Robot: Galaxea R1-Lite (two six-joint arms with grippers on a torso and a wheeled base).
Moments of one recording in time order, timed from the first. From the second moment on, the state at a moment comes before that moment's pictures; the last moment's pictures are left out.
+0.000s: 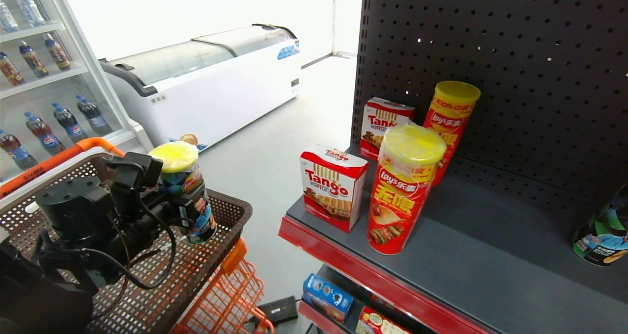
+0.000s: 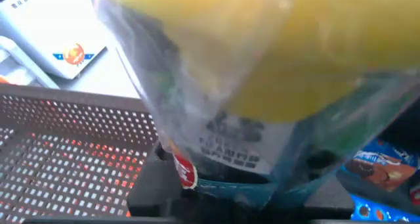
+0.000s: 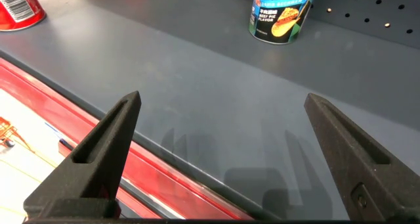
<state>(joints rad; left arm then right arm) -0.07 1.84 -0.41 -1.41 -0.08 0.12 -0.01 0.00 0.00 0.00 -0.03 -0.01</state>
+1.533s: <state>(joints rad) -0.31 1.55 -0.27 -1.36 -0.32 0.09 -0.01 0.00 0.00 0.00 -0.03 -0.01</state>
